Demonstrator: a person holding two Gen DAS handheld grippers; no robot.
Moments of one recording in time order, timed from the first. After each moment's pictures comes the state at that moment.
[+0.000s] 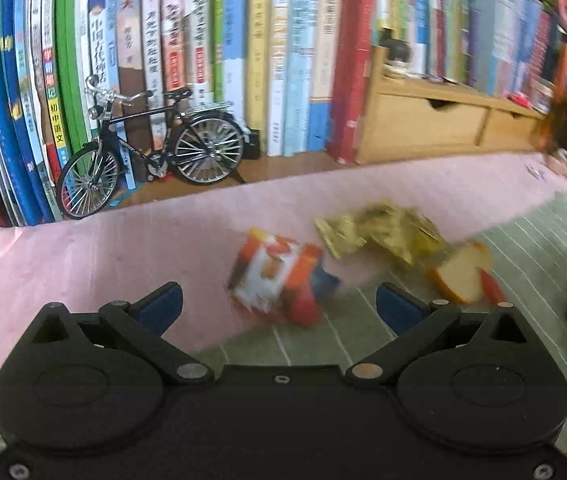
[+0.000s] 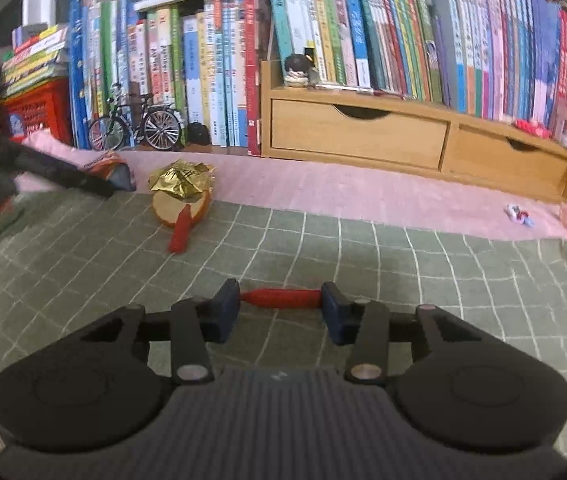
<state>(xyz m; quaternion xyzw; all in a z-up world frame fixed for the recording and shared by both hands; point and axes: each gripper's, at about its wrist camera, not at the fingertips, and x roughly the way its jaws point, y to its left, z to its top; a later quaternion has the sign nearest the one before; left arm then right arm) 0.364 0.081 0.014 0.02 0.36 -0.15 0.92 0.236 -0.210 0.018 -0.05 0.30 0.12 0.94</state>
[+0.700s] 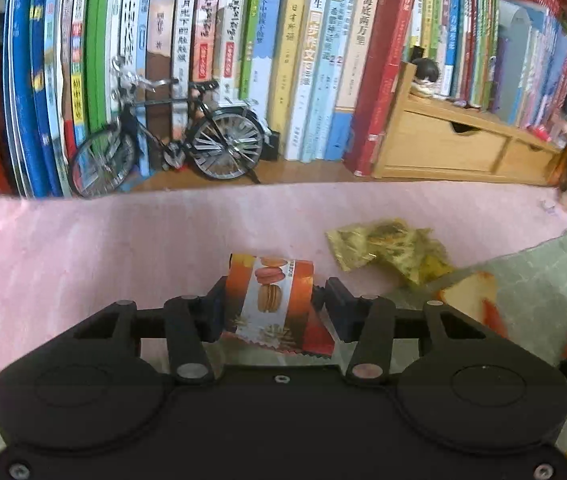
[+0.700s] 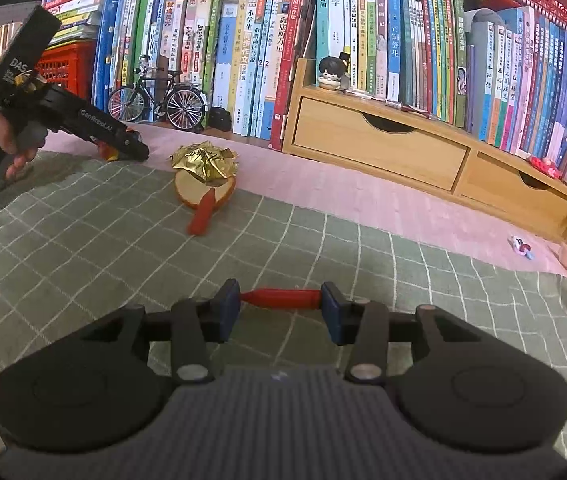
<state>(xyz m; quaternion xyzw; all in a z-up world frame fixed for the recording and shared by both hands) 0.362 0.085 0.019 -0.04 0.37 -0.13 0.92 0.229 -0.193 0.017 -0.11 0.29 0.12 0.94</state>
